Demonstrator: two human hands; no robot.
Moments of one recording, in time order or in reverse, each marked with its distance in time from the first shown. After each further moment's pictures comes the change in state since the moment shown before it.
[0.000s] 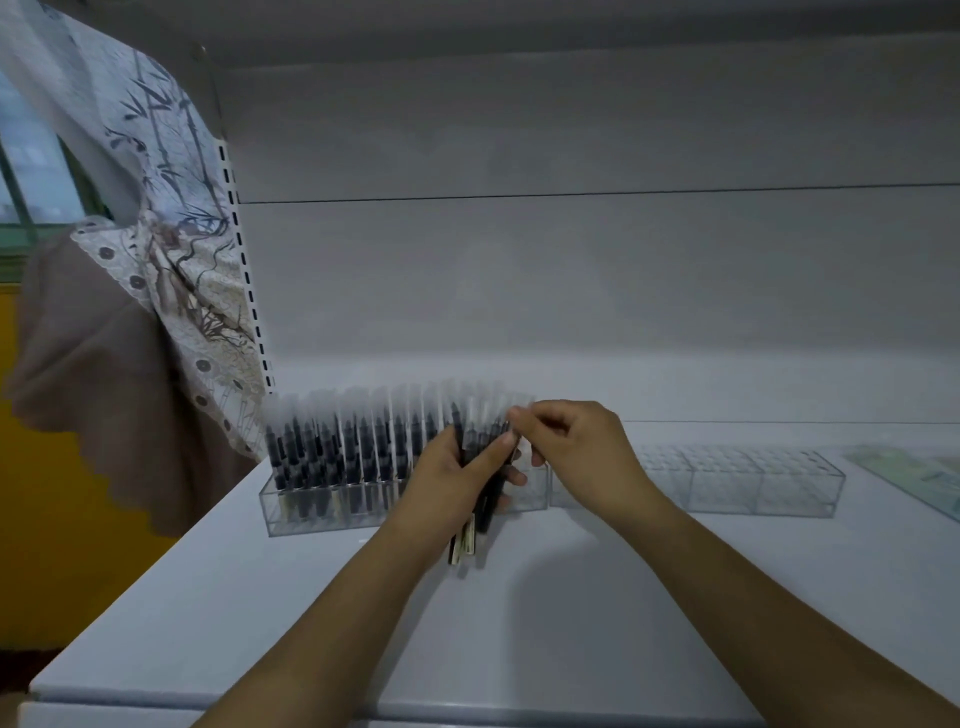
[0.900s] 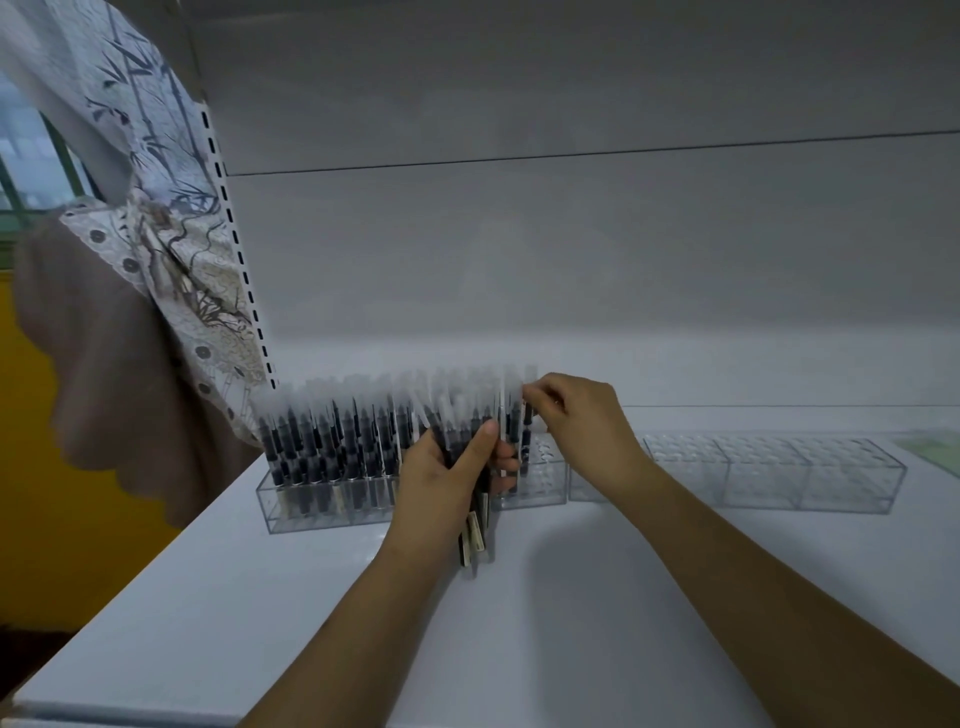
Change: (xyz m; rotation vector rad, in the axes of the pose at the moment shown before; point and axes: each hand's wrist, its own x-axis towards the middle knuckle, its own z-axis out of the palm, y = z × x) left_hand 0.006 -0.028 -0.004 -0.221 0.207 0.053; right_hand 0.052 0.052 0.024 -0.319 0.024 -0.081
